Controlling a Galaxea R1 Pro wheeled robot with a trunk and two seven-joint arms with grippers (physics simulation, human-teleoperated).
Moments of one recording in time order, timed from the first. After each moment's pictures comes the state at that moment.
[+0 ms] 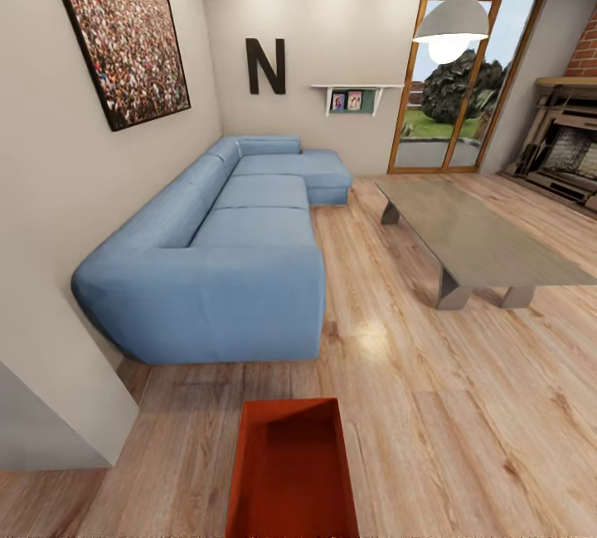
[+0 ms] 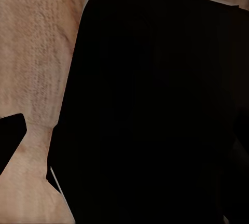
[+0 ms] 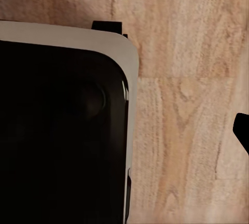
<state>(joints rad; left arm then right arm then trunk) 0.00 -0.01 0.01 -0.11 0.28 -0.12 0.01 -0.15 -0.08 0.02 0.03 0.02 -0.15 0.04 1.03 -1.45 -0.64</state>
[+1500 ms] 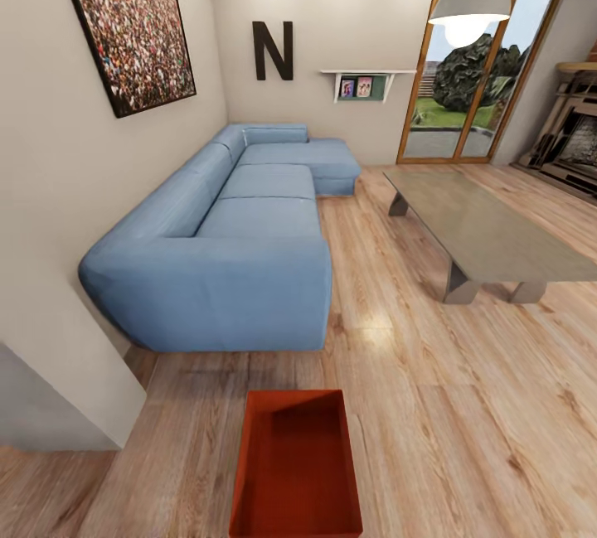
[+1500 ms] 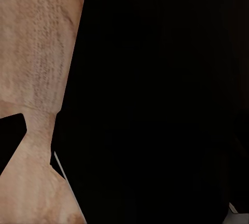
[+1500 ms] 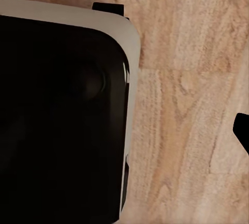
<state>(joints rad) 0.00 -0.01 0.01 -0.11 0.28 -0.12 0.01 -0.15 -0.08 0.02 0.03 0.04 -0.15 0.04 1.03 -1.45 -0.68</state>
